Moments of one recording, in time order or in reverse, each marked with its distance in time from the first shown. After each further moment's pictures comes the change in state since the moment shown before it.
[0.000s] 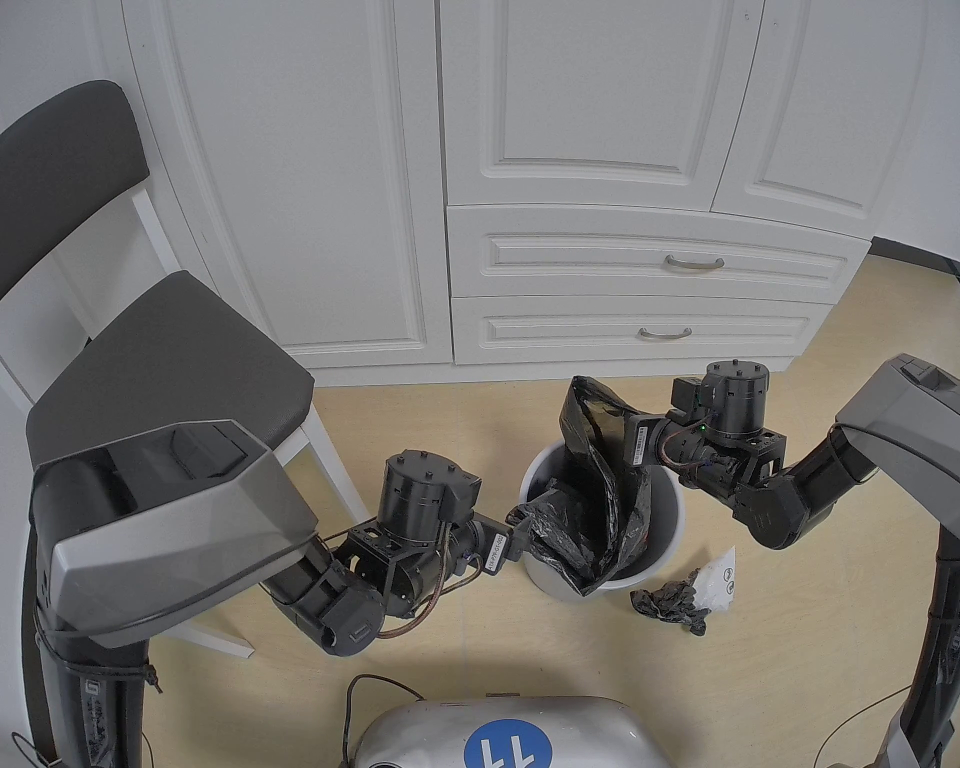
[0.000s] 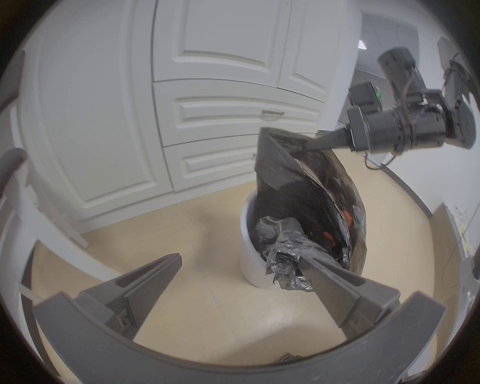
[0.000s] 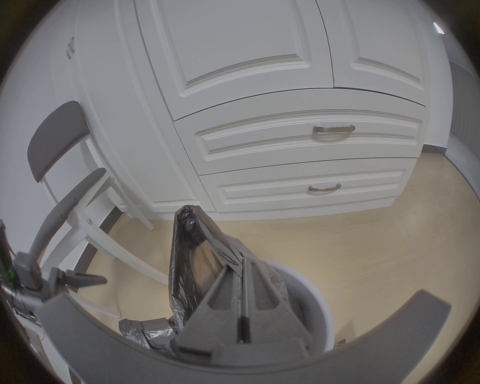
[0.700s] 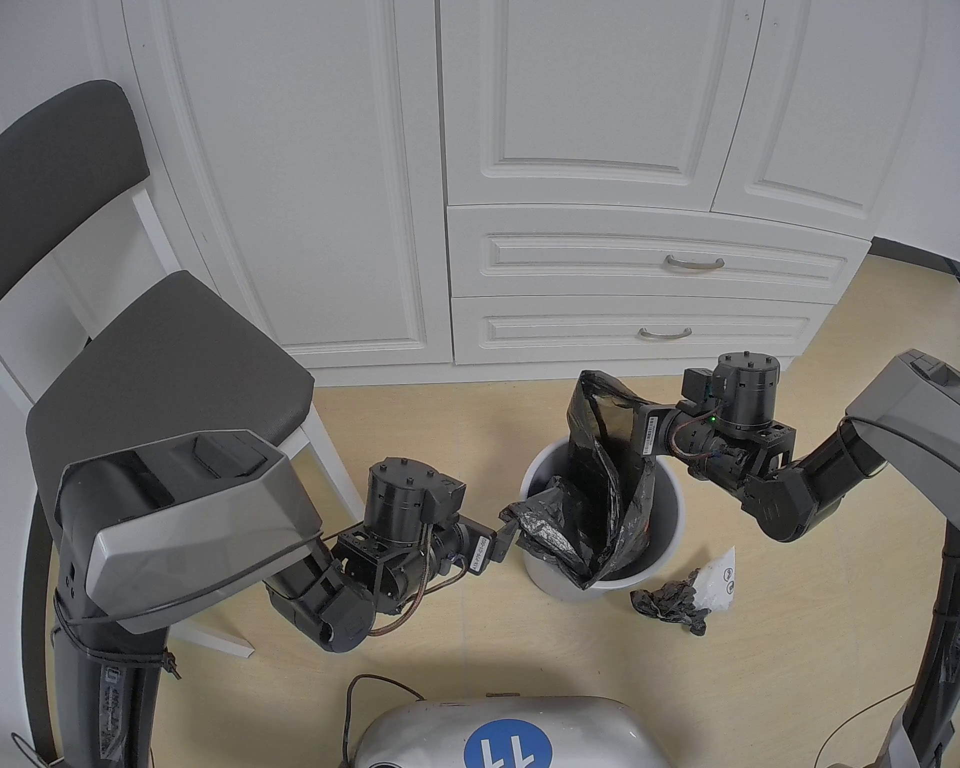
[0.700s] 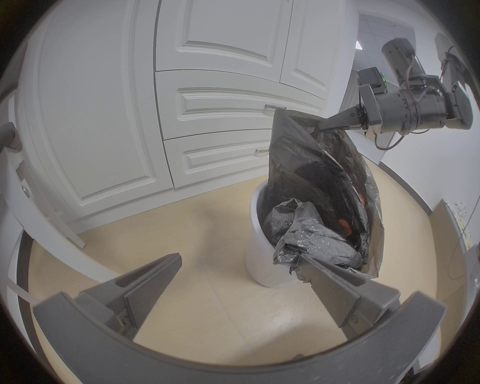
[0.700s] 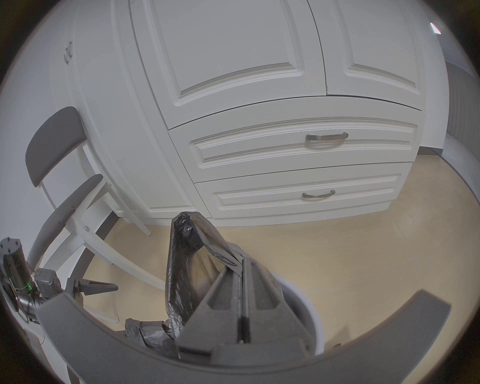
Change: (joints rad) left arm 0.059 0.075 -0.002 -0.085 -0.070 0.034; right arm -0.022 -0.020 -0.002 -0.001 0.000 -0.001
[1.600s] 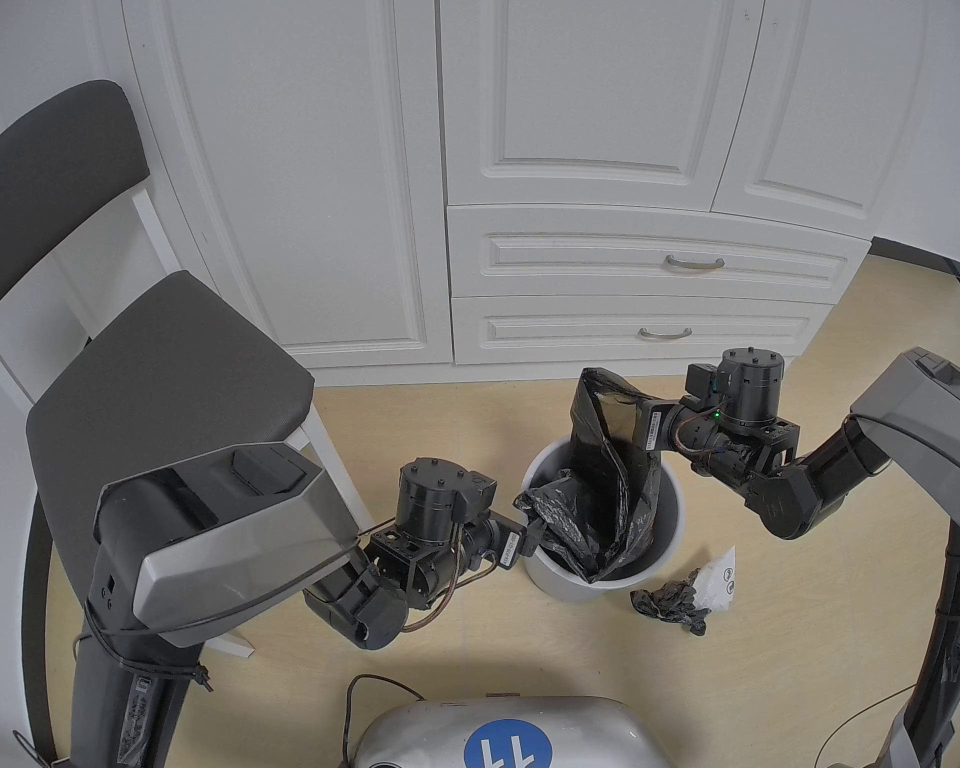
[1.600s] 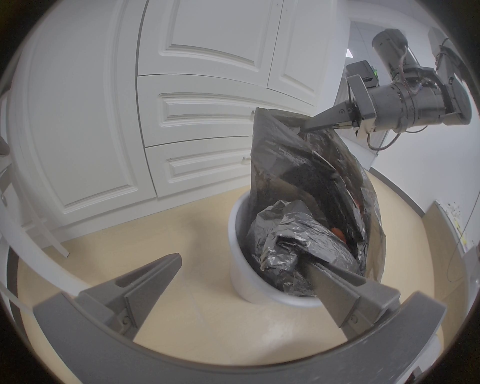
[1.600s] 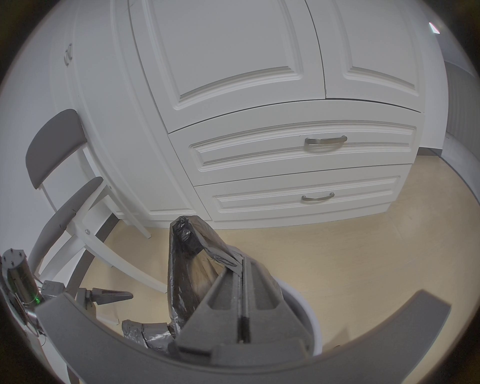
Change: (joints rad) left arm -0.035 0.081 -0.125 -0.012 -0.033 0.001; right arm -0.005 -0.011 0.000 -0.001 0.001 0.001
